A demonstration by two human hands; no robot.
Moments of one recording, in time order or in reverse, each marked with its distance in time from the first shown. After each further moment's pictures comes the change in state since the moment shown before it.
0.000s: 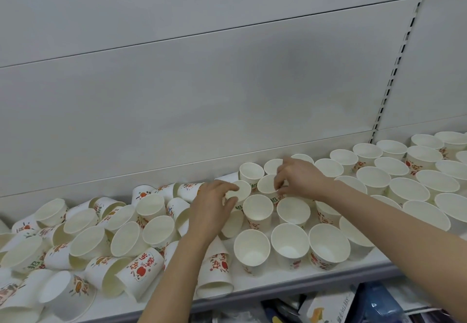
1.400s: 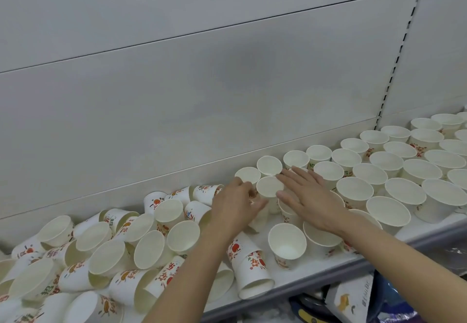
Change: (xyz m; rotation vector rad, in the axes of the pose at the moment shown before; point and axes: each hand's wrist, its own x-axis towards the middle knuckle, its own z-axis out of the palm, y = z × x) left_hand 0.011 -0.021 -0.005 0.102 -0.165 0.087; right_hand -0.037 -0.091 0.032 0.111 0.130 0.331
